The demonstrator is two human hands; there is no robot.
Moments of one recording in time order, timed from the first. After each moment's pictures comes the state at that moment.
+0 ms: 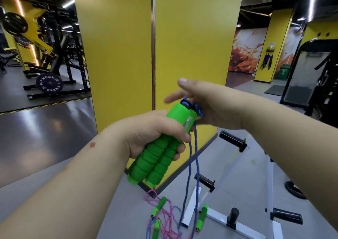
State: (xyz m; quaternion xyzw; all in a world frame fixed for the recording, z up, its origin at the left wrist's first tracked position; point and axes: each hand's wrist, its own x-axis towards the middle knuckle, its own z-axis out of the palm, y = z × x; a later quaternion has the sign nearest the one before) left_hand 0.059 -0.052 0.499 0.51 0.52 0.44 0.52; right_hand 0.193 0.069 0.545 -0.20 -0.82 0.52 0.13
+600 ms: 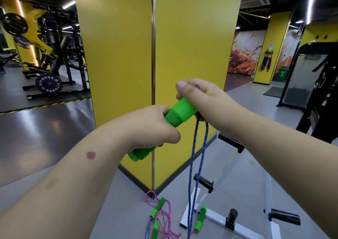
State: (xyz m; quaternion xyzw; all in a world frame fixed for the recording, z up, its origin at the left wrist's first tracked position) left_hand 0.062 -0.063 0.515 0.55 0.75 0.31 0.19; right_hand 0.193 0.057 0.532 -0.18 -0.85 0.37 0.33
